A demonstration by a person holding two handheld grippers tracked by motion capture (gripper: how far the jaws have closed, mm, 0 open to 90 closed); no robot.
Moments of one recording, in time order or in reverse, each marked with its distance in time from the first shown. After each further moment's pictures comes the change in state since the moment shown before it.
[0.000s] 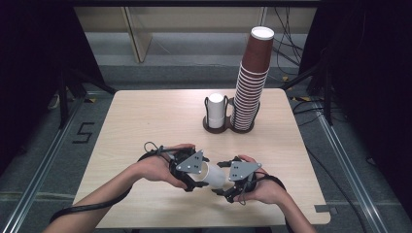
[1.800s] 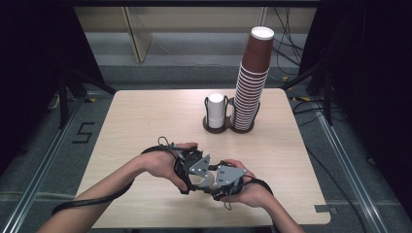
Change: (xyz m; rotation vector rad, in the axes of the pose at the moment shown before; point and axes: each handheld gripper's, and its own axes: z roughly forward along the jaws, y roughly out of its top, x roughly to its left) left arm 0.002 0.020 0.003 0.233 -0.057 0.069; right arm 0.016 0.017 0.029 -0.024 -0.032 -0.072
